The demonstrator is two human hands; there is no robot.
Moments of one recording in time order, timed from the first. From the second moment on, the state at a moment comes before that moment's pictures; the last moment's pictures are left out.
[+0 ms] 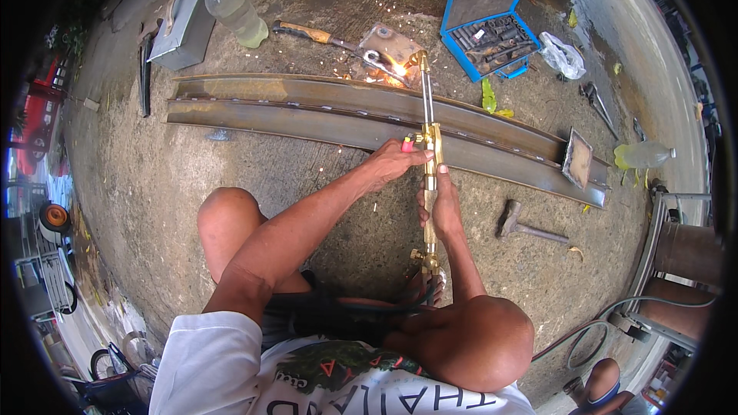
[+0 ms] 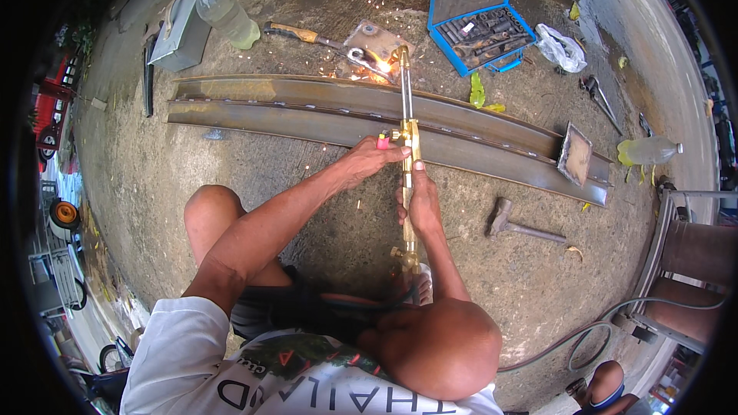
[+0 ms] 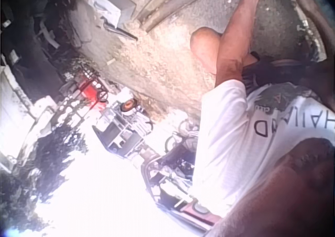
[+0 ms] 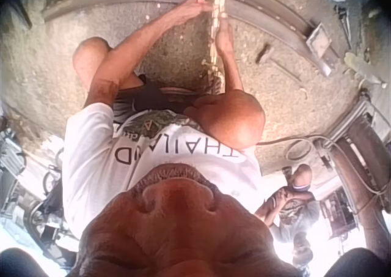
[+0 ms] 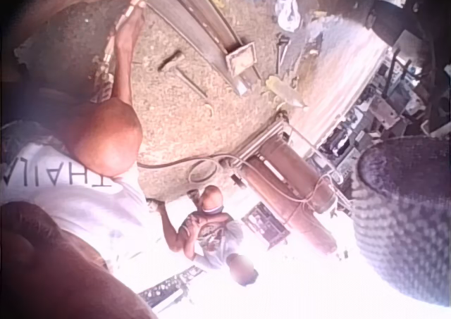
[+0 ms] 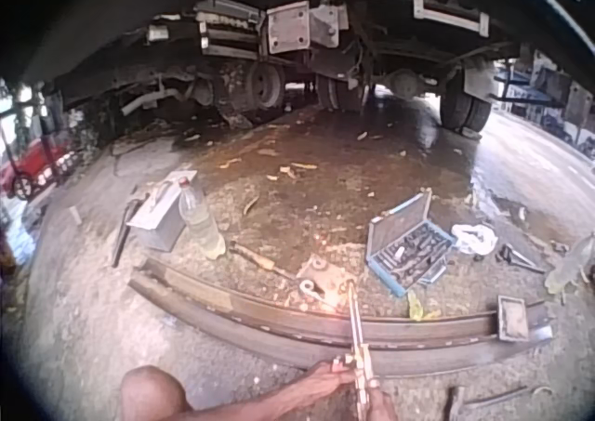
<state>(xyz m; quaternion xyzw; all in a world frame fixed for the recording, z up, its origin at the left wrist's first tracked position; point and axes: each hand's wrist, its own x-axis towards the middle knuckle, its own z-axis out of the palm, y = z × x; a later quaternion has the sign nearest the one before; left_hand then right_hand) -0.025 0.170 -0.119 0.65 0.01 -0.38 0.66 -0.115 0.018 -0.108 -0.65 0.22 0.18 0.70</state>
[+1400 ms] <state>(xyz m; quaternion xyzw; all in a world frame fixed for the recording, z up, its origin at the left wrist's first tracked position) -0.025 0.174 -0.118 0.65 0.03 -0.38 0.66 -0.111 0.021 -0.105 -0.64 0.22 0.19 0.71</state>
